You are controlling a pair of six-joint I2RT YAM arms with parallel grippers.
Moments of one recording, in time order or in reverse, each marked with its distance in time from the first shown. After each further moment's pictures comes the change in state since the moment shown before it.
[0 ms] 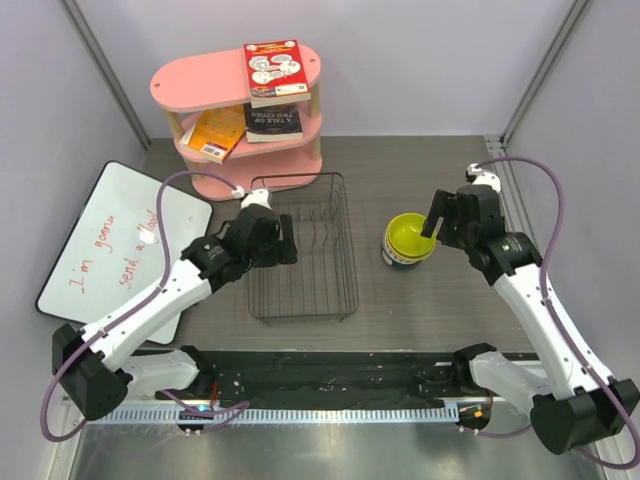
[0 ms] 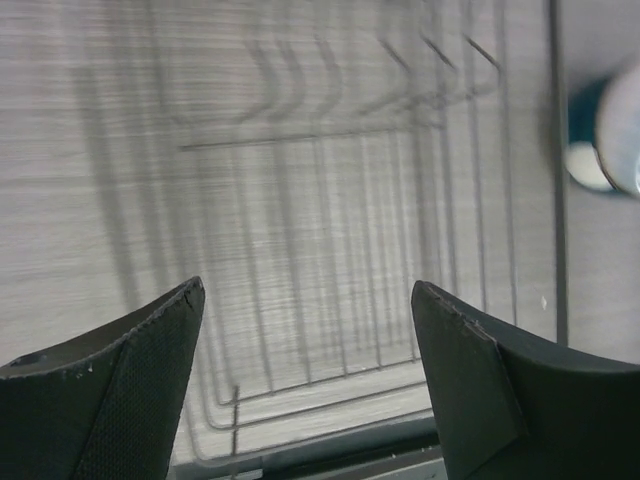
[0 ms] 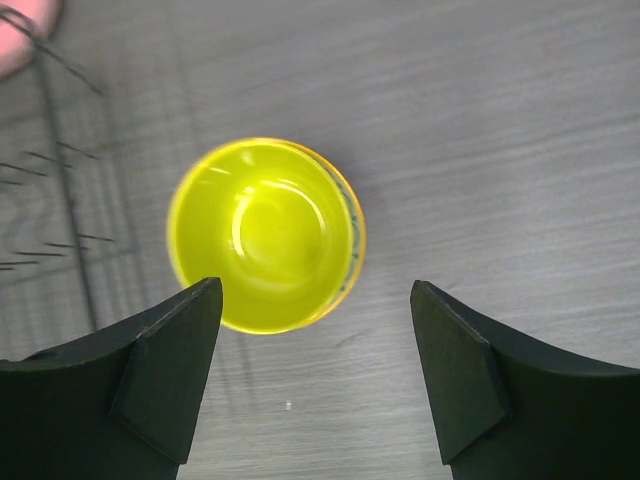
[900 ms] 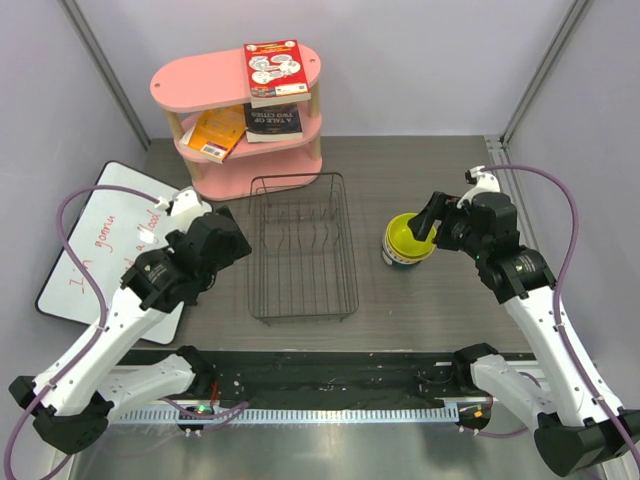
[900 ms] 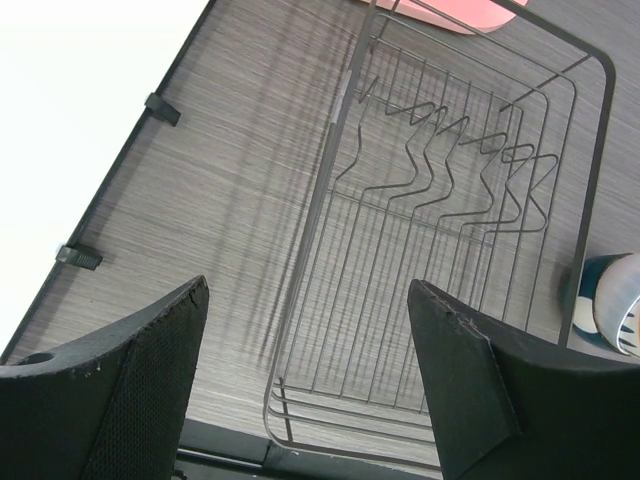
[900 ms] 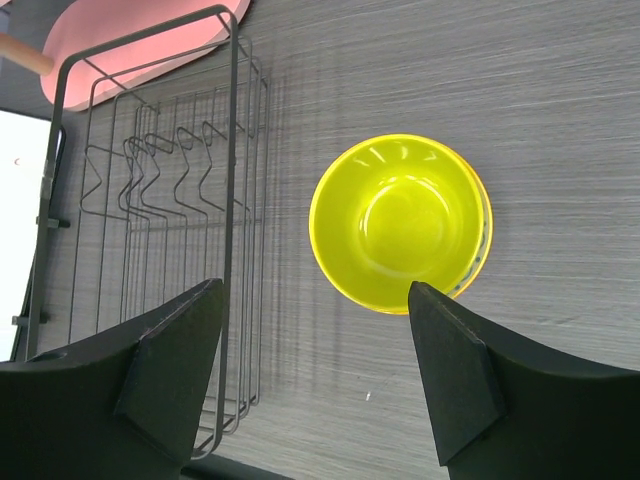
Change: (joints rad) left arm 0.016 -0.227 0.153 -0.389 -0.375 -0.280; right arm 0.000 -0.146 -0.018 0.089 -0.270 0.013
